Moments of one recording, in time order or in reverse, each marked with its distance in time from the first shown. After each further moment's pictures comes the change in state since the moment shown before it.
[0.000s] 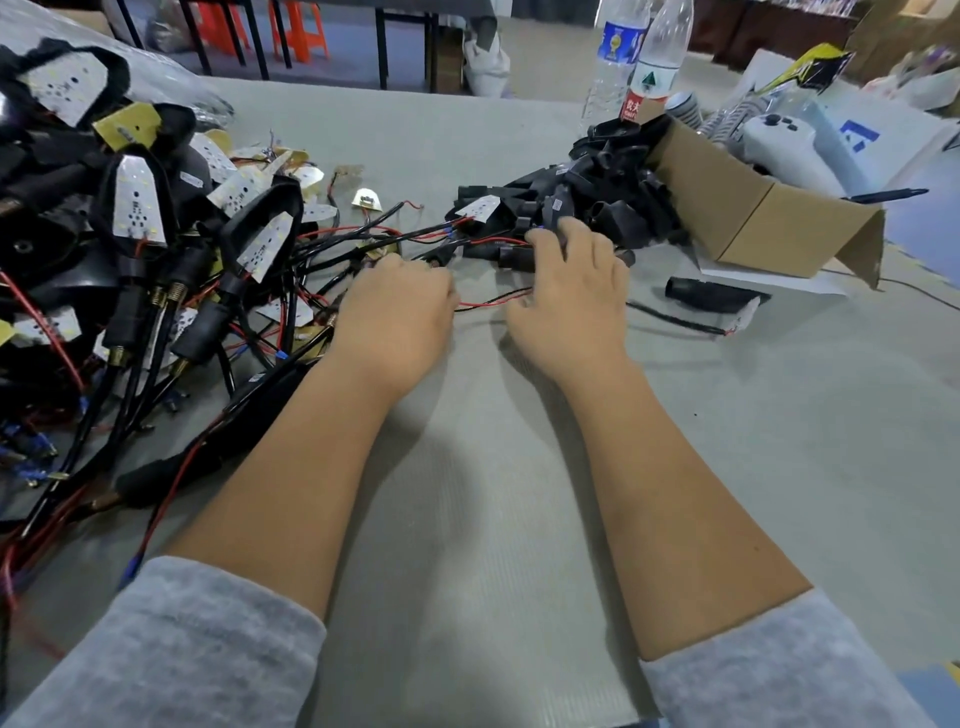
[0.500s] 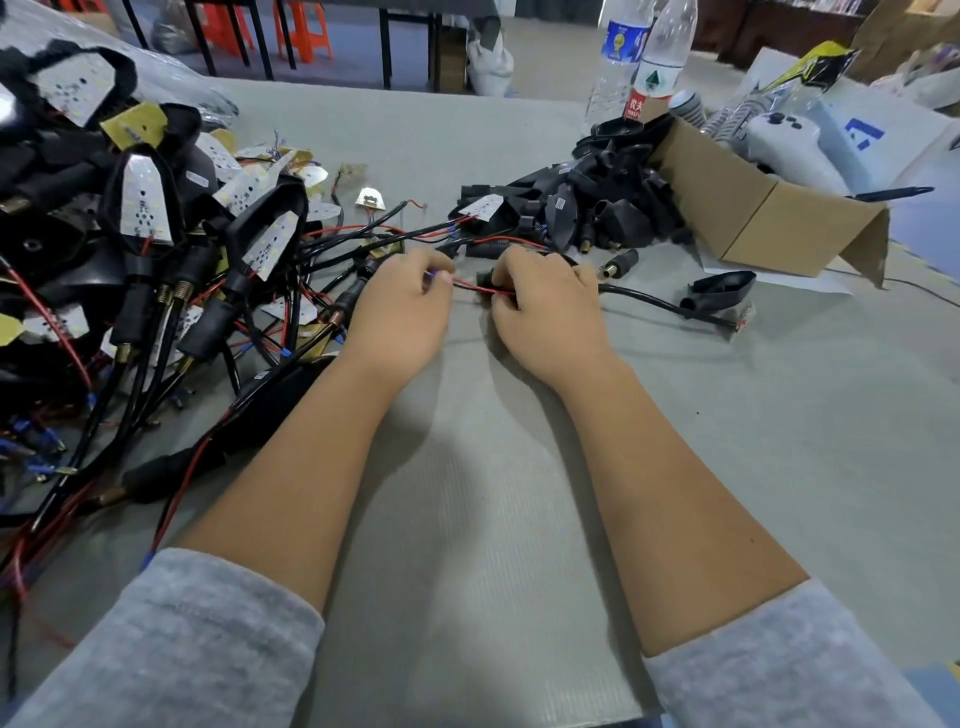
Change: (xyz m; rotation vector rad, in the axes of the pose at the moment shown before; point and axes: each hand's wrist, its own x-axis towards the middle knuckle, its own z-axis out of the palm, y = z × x) left_hand 0.001 0.000 0.009 -0.755 0.058 -0.338; right_hand 0.001 -0.010 -0.001 0.141 -0.086 -0.144
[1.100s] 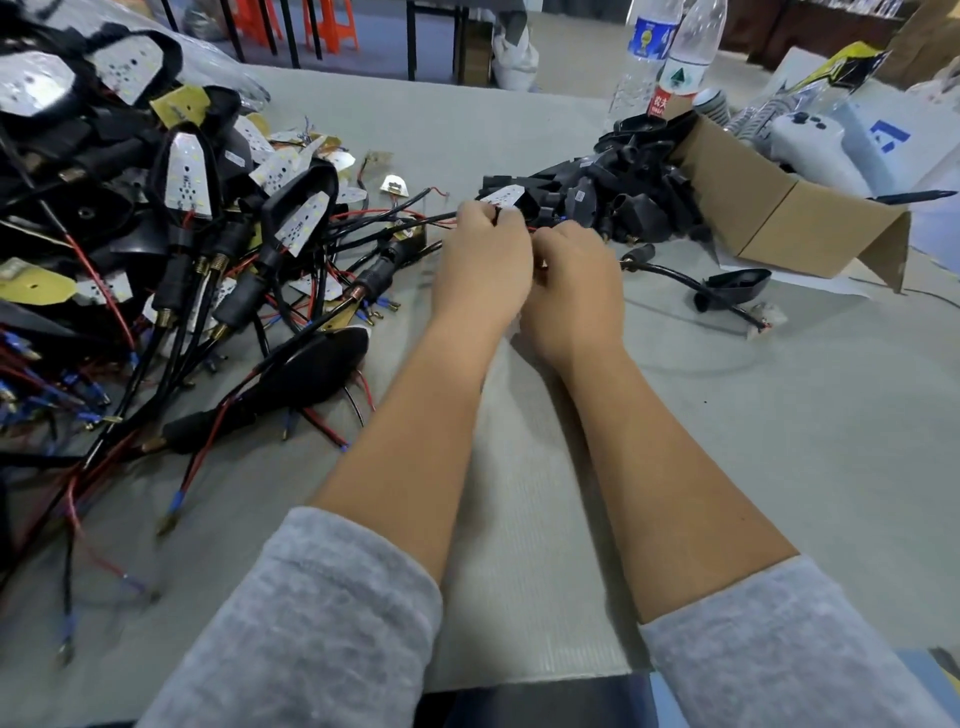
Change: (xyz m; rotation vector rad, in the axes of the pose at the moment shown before) left_hand 0.003 0.060 0.021 -0.306 0.097 -0.281; right_hand -0.004 -0.007 -0.007 0.116 0.207 0.006
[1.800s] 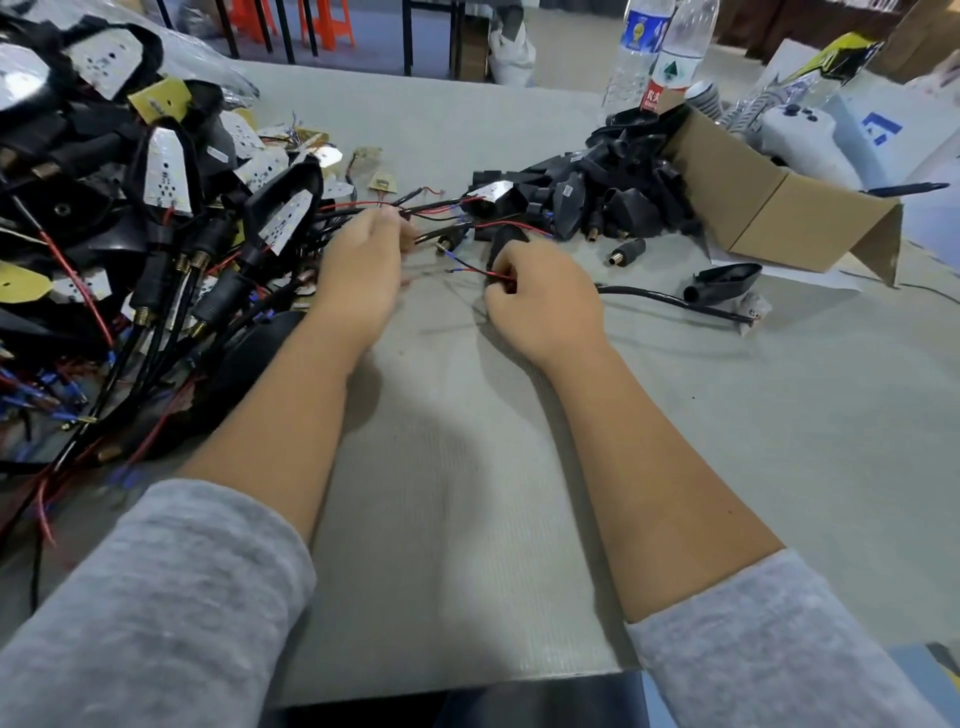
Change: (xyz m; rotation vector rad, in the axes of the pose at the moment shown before) left_hand 0.037 -0.058 -0.056 -0.119 0.015 0.031; right_hand 0.000 0.000 0.008 -0.005 -0.216 0.086
